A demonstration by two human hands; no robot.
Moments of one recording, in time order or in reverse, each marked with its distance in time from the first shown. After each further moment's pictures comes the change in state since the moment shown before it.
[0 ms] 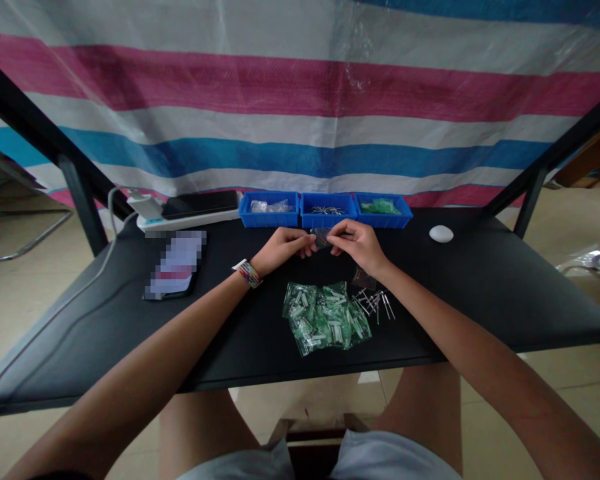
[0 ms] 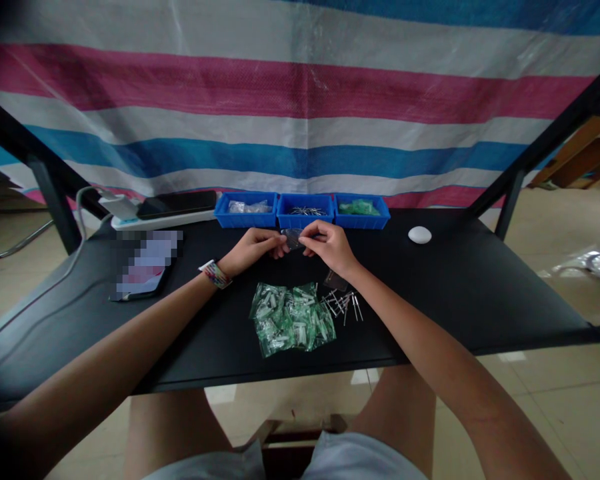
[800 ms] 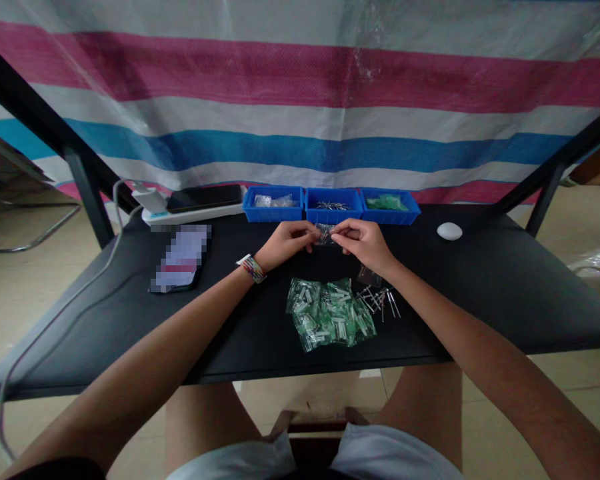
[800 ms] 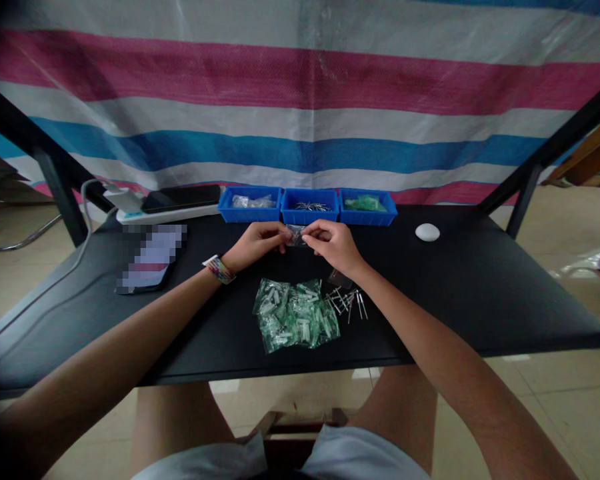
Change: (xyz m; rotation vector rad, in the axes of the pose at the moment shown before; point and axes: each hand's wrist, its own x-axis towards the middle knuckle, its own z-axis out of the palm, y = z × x) left_hand 0.001 -0.003 0.002 -0.040 0.036 0.091; right_hand -0.004 -0.001 0.000 -0.042 -0.014 -0.075
